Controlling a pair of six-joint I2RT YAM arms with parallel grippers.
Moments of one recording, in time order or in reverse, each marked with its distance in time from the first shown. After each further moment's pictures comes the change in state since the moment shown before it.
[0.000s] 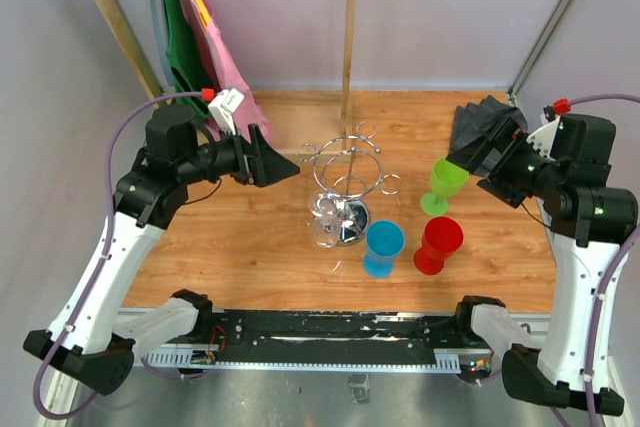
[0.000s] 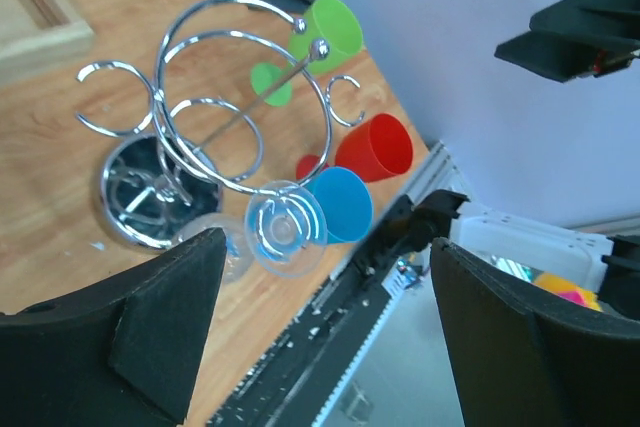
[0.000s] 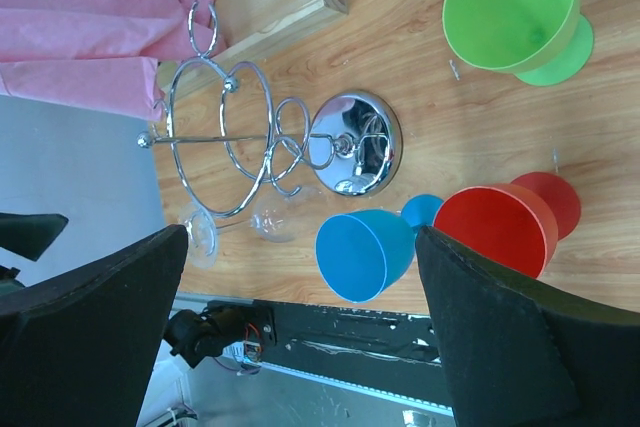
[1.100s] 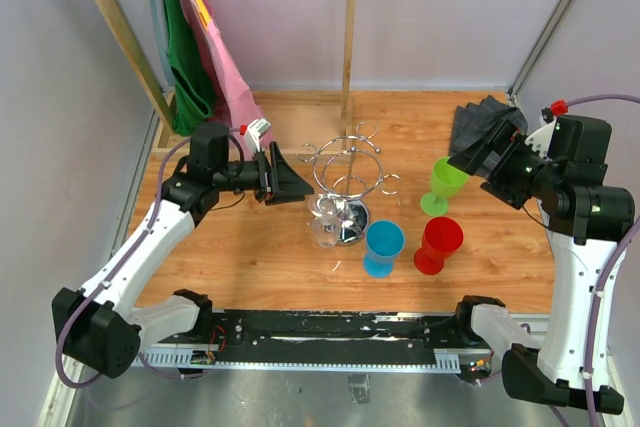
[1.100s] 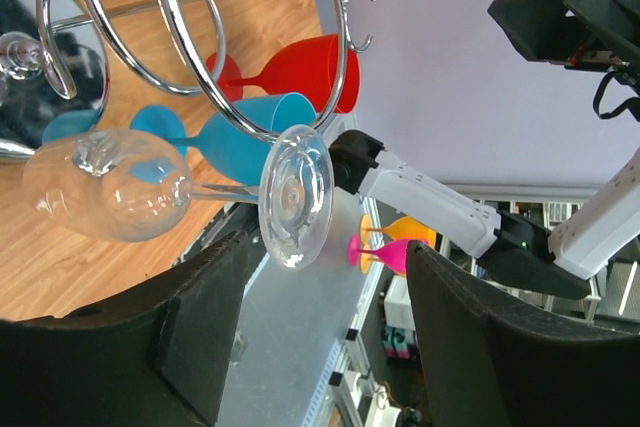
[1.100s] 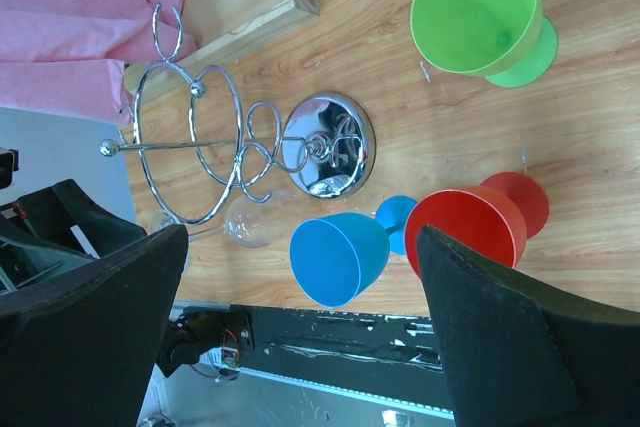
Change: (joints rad) left arm 0.015 0.078 -0.363 0.303 0.280 -0.388; right arm 0.000 0.006 -0.023 -0.002 0.039 -0.045
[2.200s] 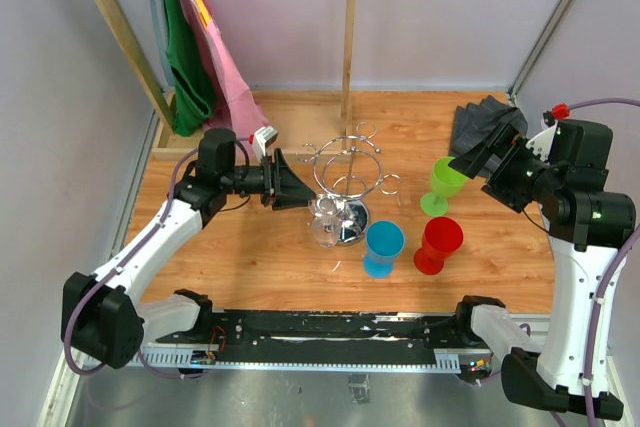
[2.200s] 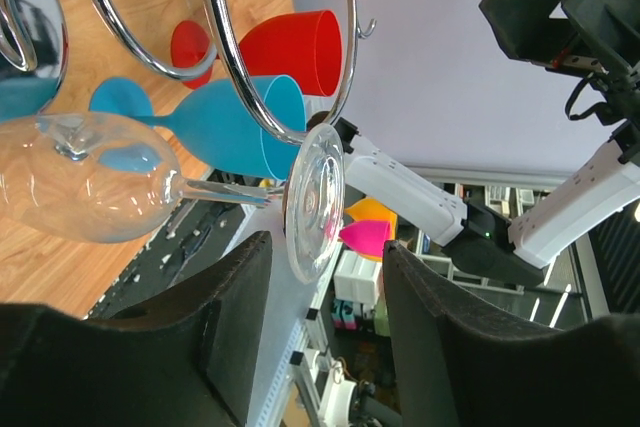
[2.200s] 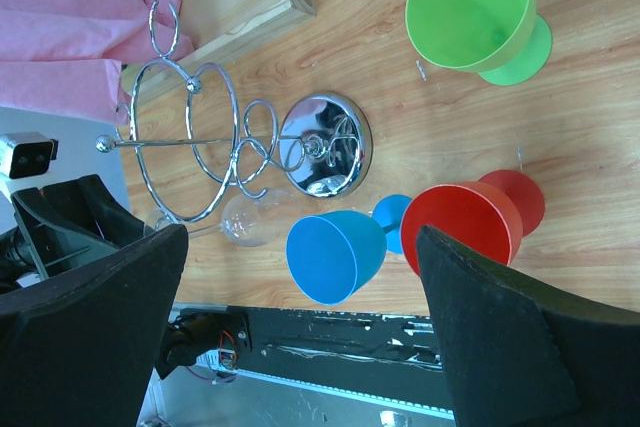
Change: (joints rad) left arm 0.001 0.053 -0.102 0.171 0.095 -0.131; right arm 0.000 -0.024 -0.012 -0.003 0.014 0.000
